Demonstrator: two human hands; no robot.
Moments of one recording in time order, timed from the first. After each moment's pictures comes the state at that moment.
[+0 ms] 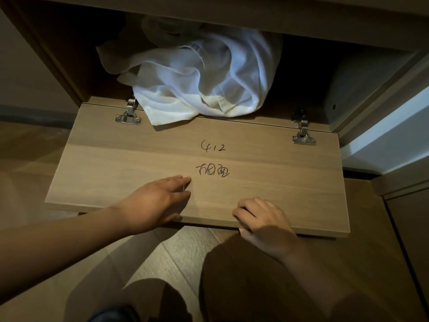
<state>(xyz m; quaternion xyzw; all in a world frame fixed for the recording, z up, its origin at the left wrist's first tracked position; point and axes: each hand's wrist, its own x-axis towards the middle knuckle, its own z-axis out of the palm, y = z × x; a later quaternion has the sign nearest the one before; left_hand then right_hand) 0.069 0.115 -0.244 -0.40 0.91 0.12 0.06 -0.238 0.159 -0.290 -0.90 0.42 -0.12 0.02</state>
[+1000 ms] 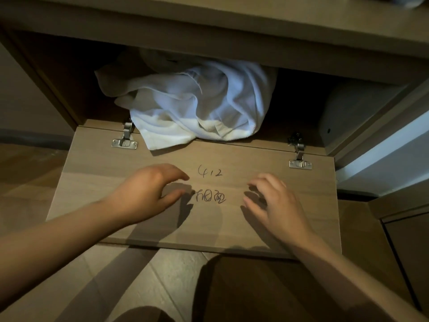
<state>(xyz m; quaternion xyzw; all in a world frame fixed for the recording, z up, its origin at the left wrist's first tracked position) 0.058 0.064 -0.188 -0.47 0.85 0.16 -0.14 -0.236 0.091 -0.221 -0.79 0.58 -0.17 0.11</state>
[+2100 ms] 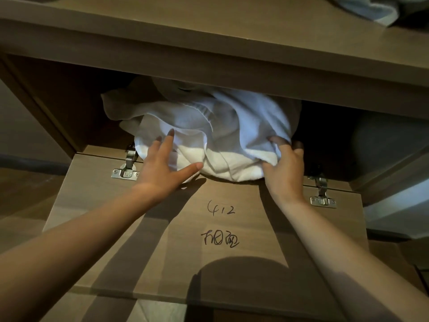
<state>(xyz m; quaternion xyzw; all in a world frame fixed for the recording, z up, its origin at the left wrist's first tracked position) 0.048 -0.043 -0.209 -0.68 0.63 0.27 -0.25 -0.203 -0.061 -0.219 -0.60 0.70 -0.37 0.12</state>
